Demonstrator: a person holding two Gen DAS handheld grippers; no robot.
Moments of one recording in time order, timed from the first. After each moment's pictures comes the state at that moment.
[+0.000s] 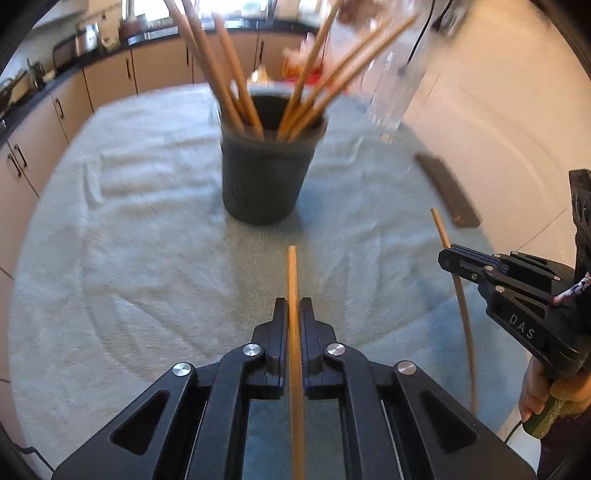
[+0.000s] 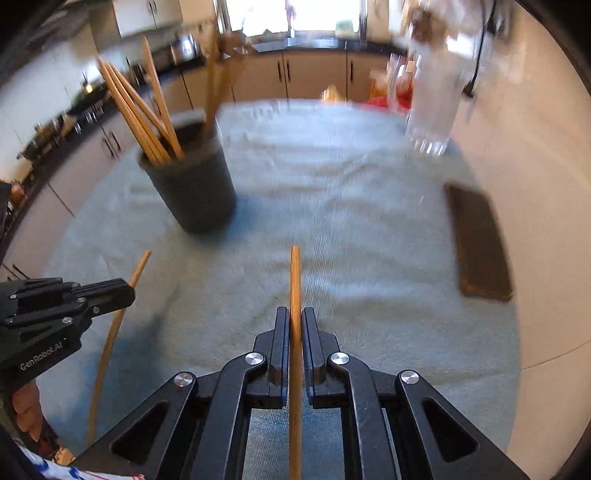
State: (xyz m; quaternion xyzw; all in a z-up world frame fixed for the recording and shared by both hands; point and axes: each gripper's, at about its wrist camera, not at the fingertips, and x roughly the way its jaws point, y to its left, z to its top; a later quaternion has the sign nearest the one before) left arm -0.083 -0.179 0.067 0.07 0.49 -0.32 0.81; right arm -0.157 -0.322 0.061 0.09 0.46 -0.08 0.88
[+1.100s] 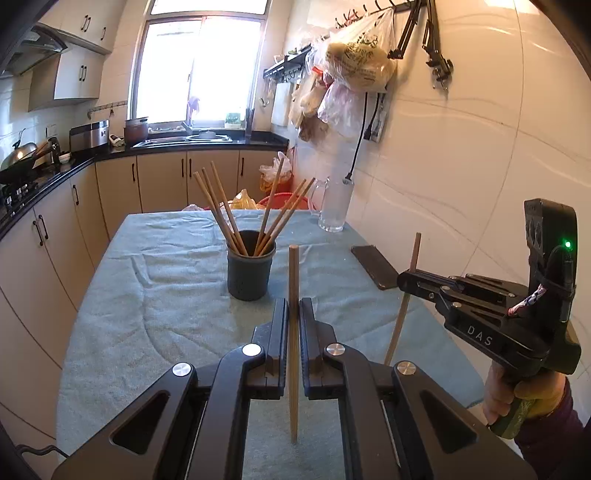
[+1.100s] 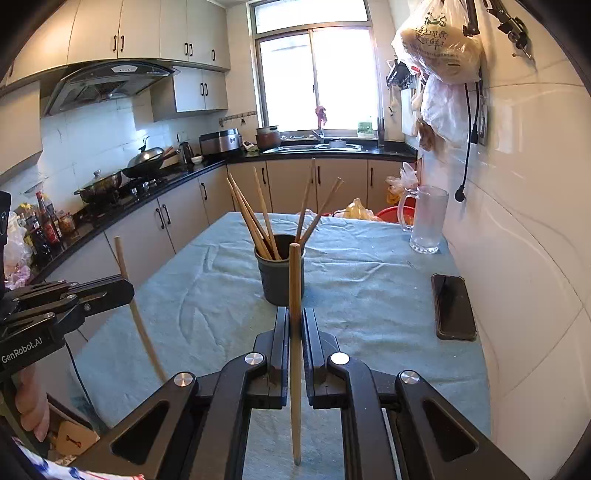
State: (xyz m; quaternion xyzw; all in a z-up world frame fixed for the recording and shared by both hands) left arm -0.205 -0.097 0.186 0.03 0.29 -0.36 0.88; right arm -0.256 -0.253 0.162 0.06 0.29 -0.05 0.95
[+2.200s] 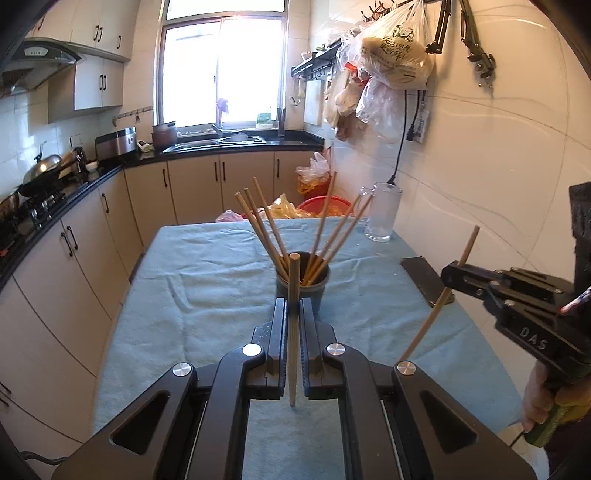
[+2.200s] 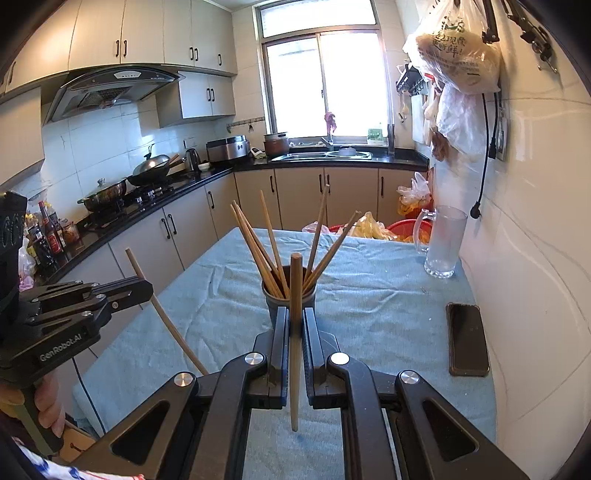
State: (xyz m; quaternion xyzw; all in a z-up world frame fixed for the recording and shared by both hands) left arm -0.143 -0.109 0.196 0.06 0.30 -0.29 0.91; right arm -0.211 -0.258 0.181 0.06 0.28 -0.03 0.96
